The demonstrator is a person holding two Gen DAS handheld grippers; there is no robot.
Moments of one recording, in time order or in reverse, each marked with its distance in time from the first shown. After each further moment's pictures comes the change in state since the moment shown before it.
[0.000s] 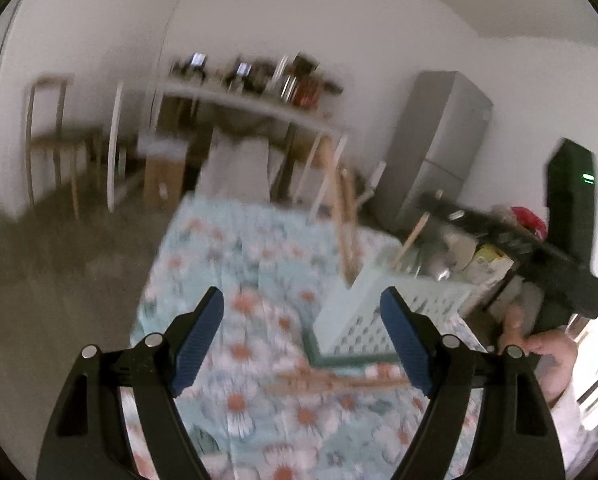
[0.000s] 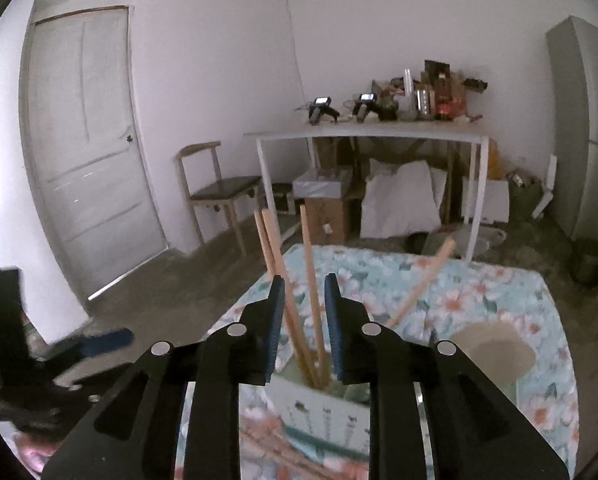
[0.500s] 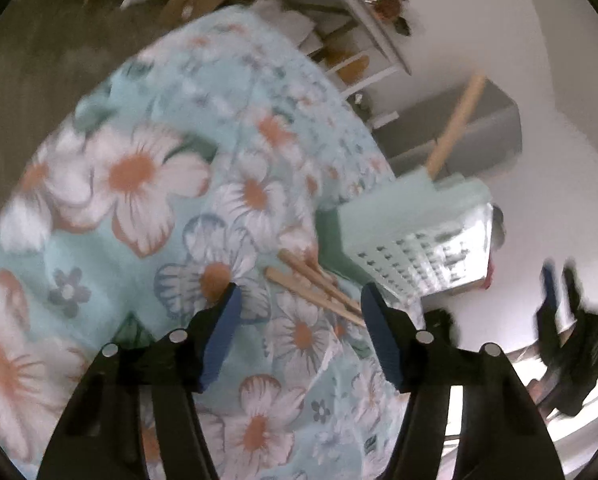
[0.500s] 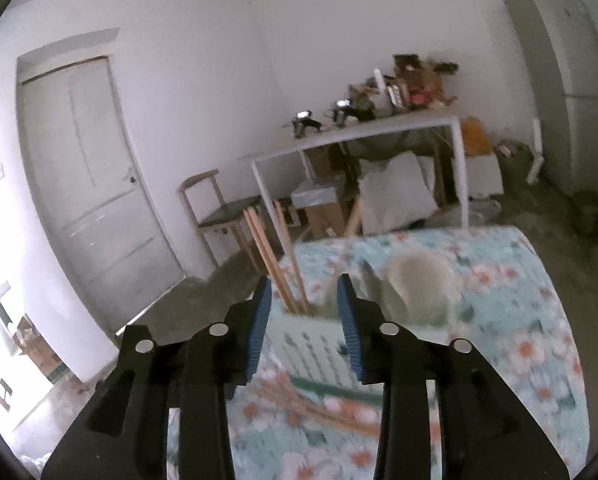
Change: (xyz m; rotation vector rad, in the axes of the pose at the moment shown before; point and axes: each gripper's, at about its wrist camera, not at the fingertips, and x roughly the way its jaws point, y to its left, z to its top) left arm 0.080 0.069 -0.078 -0.552 0.364 -0.226; right arm -0.075 -0.044 -0.030 0.179 -0.042 0.033
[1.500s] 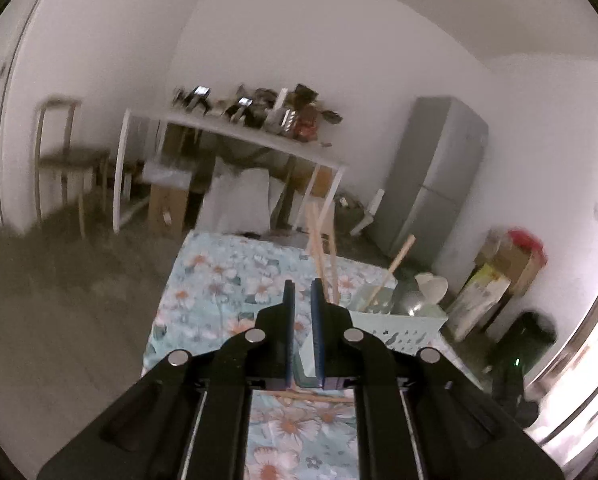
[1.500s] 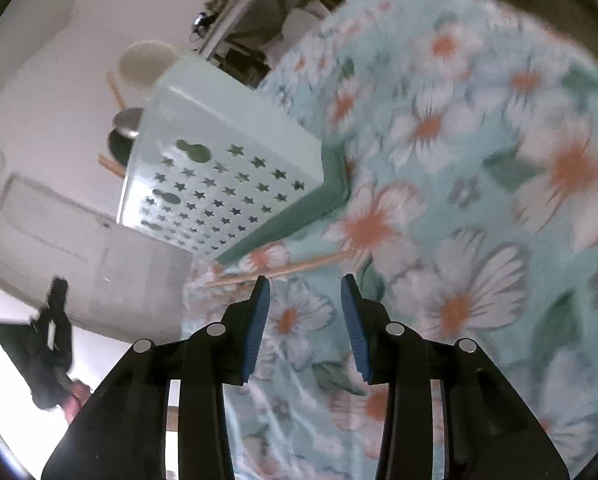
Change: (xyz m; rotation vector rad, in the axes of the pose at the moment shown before) left arm -0.130 -0.161 -0.031 0.636 -0.499 0.232; right arm 0.030 -0.122 -0.138 0.712 0.375 0.078
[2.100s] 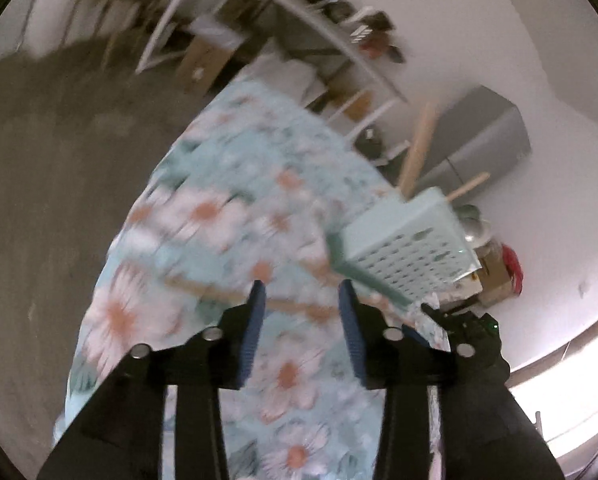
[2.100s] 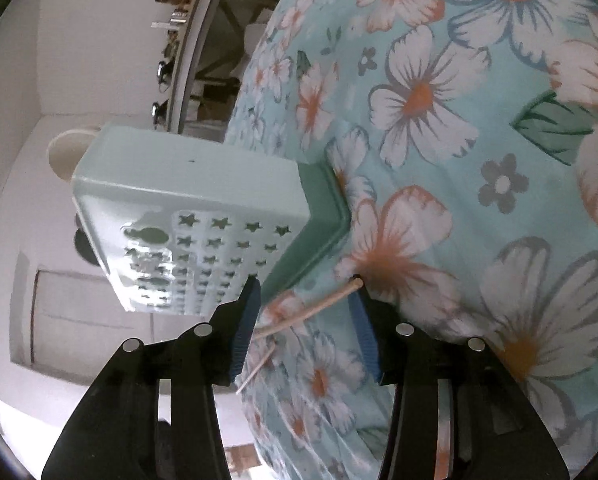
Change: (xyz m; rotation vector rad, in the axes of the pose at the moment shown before) left arm 0.040 0.096 -0.111 -0.491 0.360 -0.072; right arm 0.029 -0.017 0.012 0.275 -0.061 0.086
